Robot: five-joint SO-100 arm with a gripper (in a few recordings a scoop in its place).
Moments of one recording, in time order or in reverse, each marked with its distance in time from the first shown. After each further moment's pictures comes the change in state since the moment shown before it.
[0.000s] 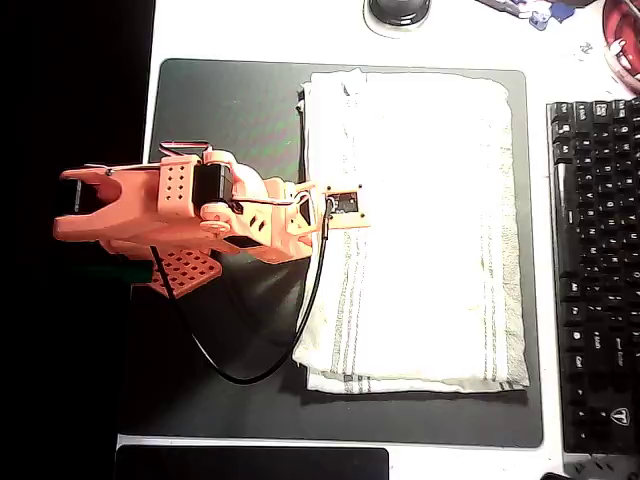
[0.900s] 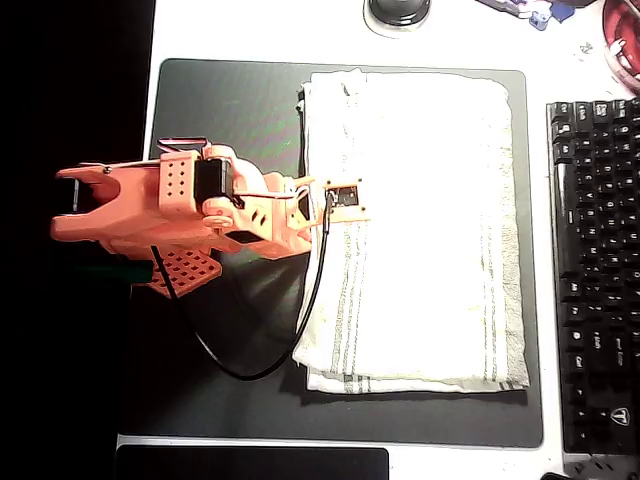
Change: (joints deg) arm -2.6 -7.4 -6.8 -0.7 0.8
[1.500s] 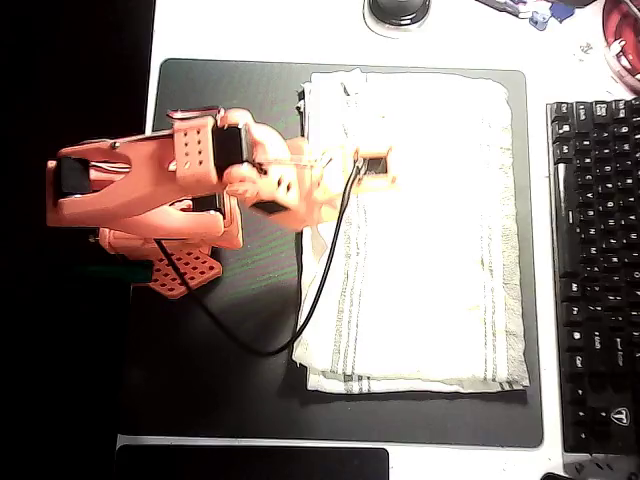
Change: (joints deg) arm -6.9 -32.3 -31.7 -5.1 9.6
